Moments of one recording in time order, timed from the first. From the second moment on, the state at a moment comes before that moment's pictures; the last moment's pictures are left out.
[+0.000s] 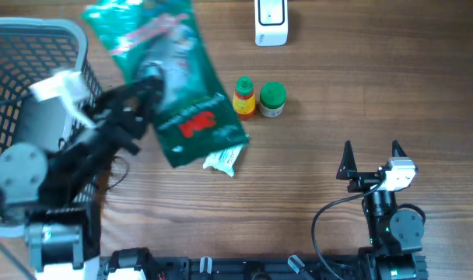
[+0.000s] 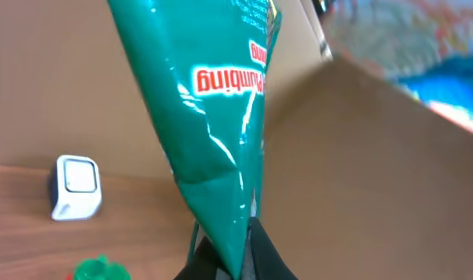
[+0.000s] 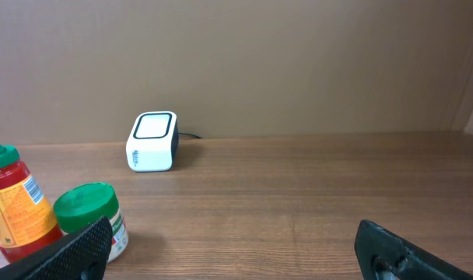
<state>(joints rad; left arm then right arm) 0.05 0.79 0.95 -0.03 0.79 -0.78 0.09 0.01 0.01 0.01 0.08 0.04</state>
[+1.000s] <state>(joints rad) -0.63 1.62 0.95 -0.13 0.32 -0.15 0.09 0.01 0.01 0.01 0.08 0.04</state>
